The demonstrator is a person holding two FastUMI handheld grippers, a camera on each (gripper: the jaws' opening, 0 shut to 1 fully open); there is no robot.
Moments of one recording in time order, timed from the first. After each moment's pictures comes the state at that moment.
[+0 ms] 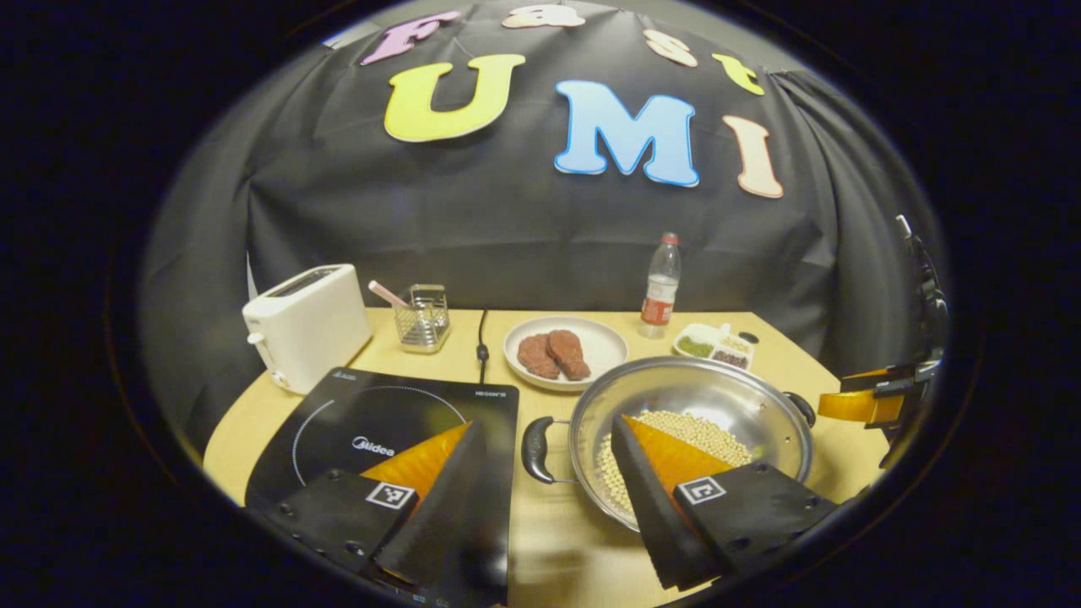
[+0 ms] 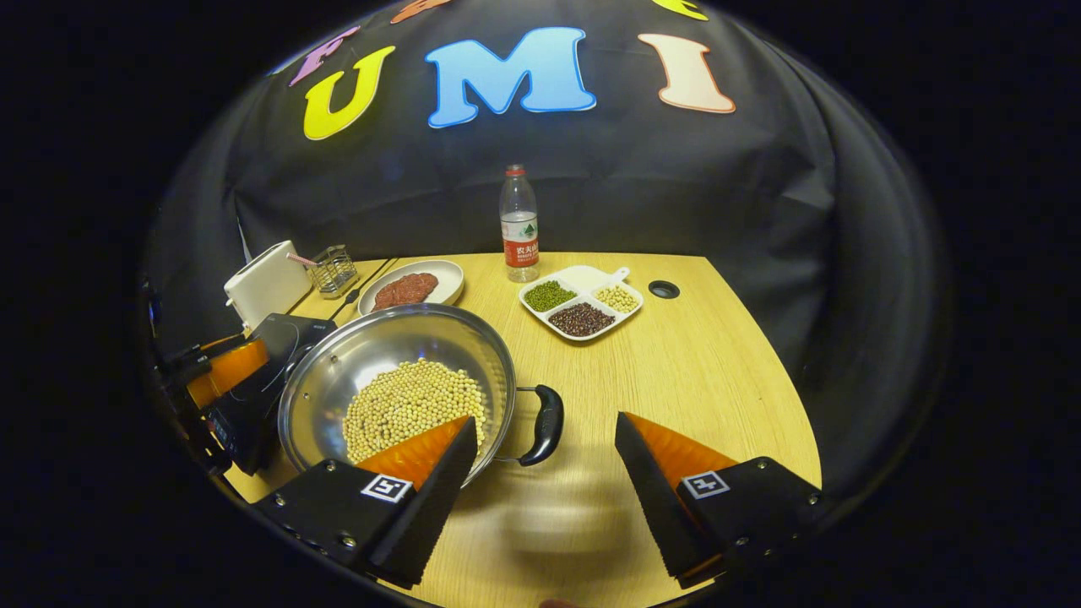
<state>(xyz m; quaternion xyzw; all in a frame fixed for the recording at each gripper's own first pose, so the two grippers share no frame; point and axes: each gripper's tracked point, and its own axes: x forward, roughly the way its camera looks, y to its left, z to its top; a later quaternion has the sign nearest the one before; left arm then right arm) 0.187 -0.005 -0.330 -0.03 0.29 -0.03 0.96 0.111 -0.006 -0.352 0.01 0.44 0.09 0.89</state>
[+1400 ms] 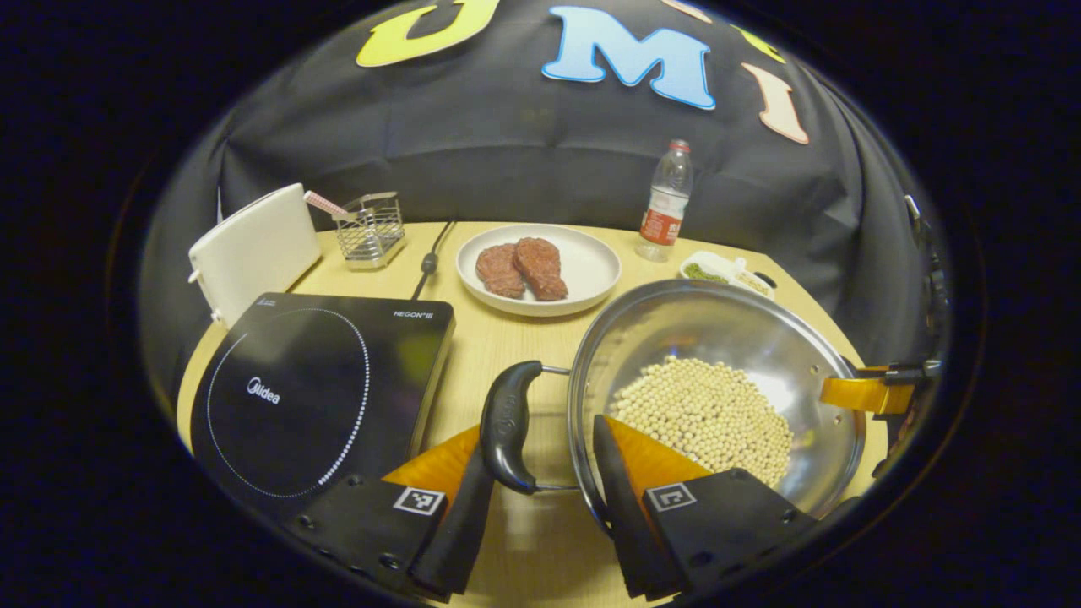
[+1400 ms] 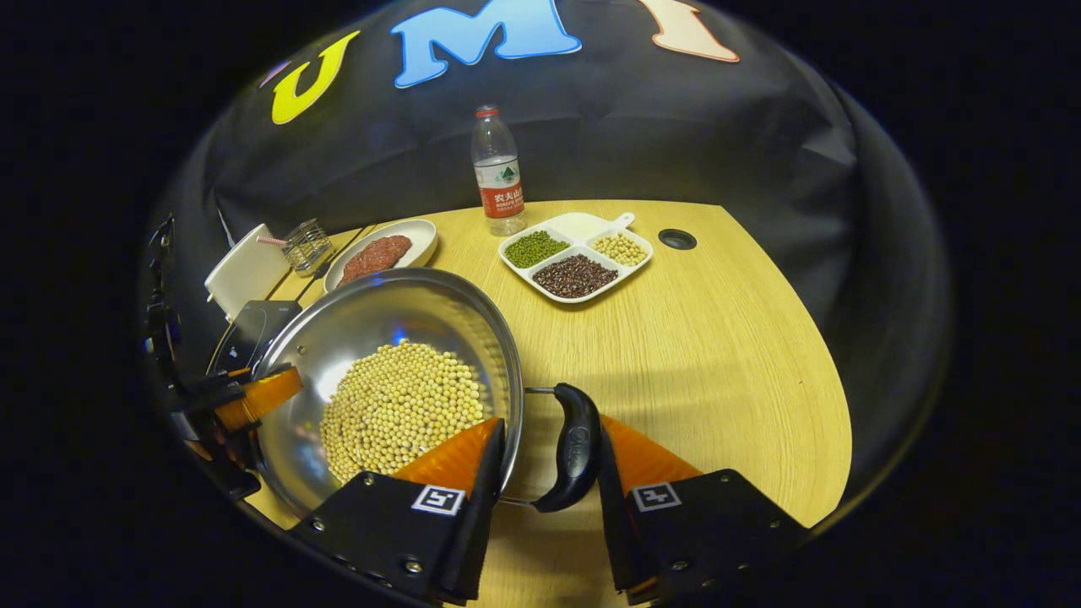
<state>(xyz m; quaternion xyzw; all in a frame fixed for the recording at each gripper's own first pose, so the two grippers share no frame) 0.207 -0.056 -0.416 -0.05 0.40 -0.02 0.92 0.131 -0.014 -0.412 0.02 0.51 0.09 0.86</state>
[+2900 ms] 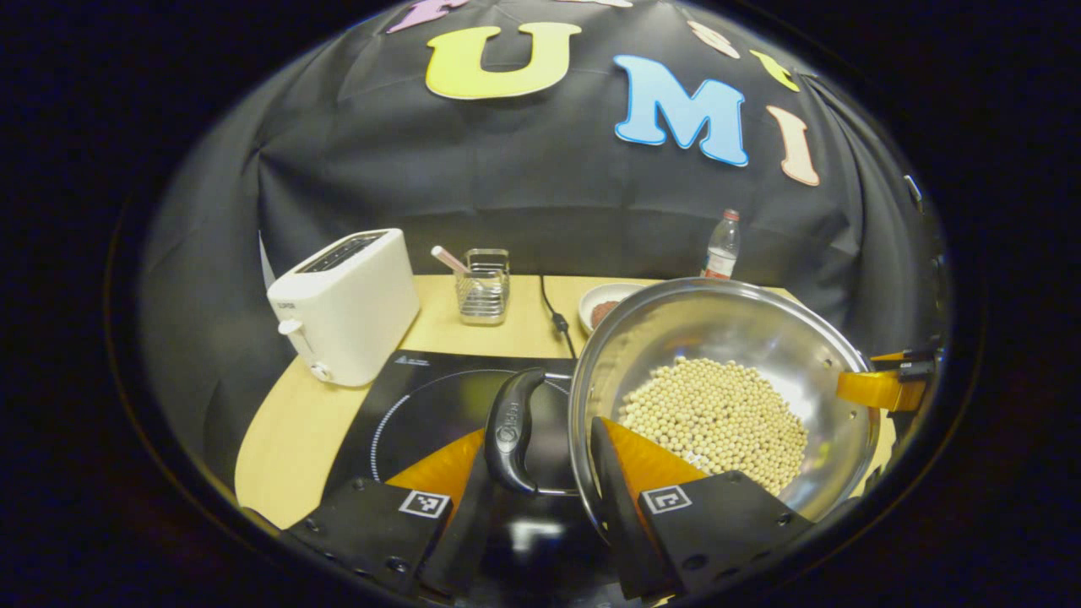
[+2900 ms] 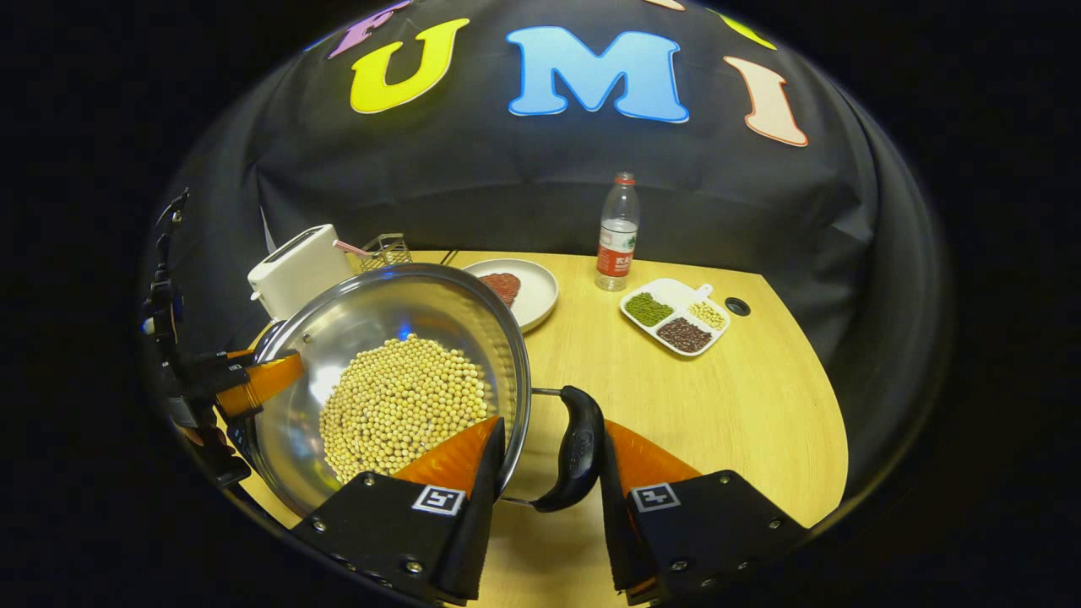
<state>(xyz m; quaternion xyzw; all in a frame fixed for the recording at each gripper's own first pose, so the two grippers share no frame) 0.181 0.137 -0.336 -0.03 0.35 -0.02 0.94 0.104 0.162 -0.314 -0.02 0.45 0.12 0.88</state>
